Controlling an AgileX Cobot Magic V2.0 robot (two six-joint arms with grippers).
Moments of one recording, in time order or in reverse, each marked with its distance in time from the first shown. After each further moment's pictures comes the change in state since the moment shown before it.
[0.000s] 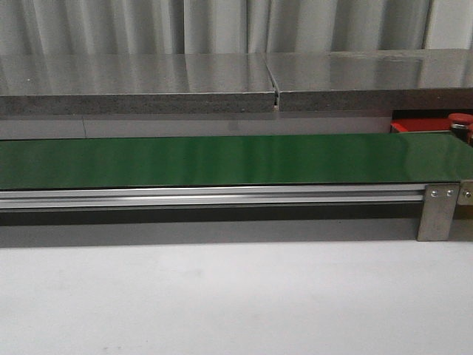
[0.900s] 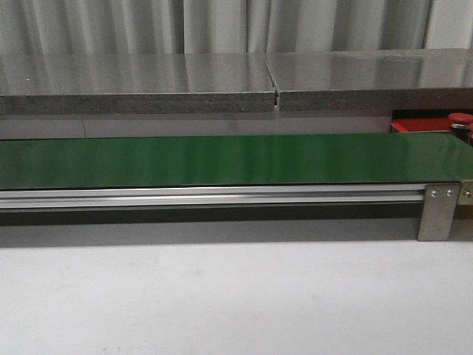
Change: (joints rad) left arm 0.160 0.913 -0.887 0.026 0.222 -0.002; right arm 0.000 0.000 0.000 0.000 0.000 0.000
